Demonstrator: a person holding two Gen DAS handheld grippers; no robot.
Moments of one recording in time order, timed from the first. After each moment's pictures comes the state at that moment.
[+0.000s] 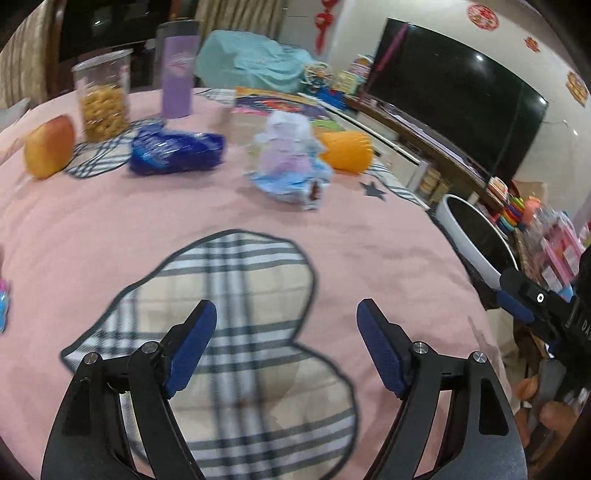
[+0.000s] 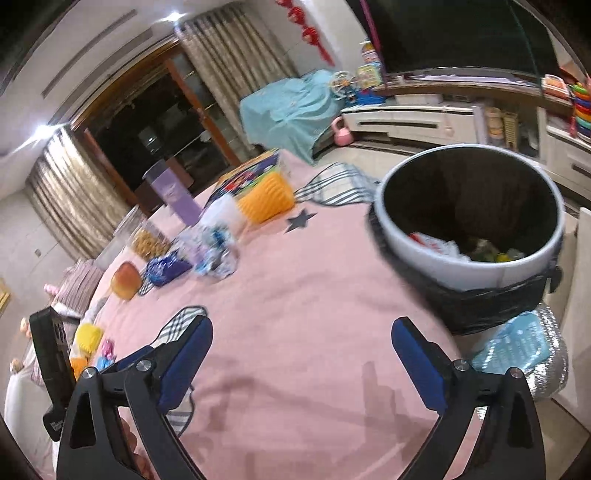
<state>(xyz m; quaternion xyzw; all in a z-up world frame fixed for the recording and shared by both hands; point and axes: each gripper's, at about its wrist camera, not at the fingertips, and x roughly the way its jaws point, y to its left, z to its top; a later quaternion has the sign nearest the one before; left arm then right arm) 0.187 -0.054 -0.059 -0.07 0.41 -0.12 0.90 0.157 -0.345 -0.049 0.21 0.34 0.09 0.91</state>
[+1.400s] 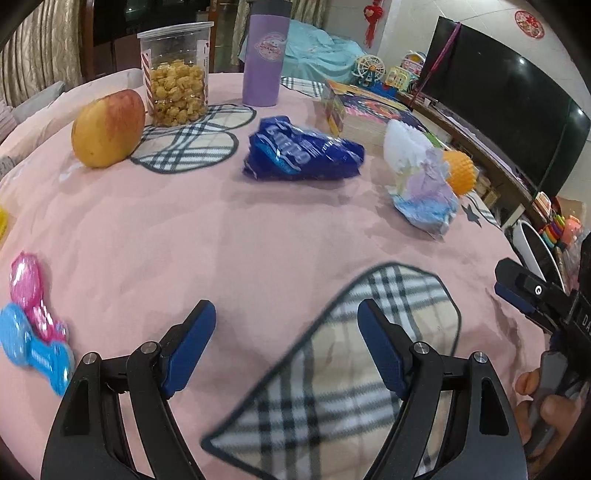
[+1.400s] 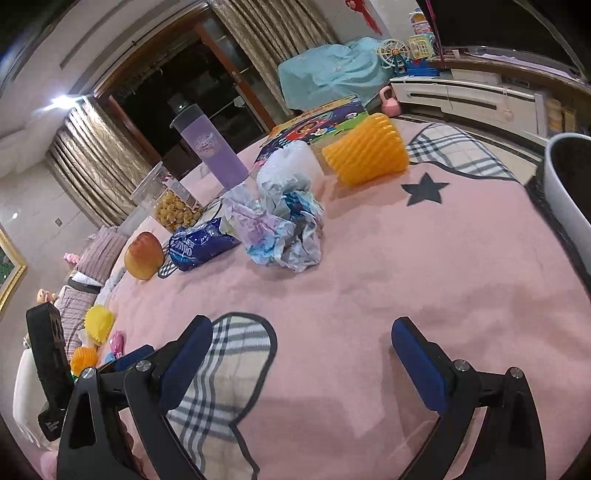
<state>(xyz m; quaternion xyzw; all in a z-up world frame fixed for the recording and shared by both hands) 0.242 0.039 -0.071 -0.07 0.44 -0.04 0.90 0.247 -0.246 -0.070 0.19 0.38 0.17 0.89</state>
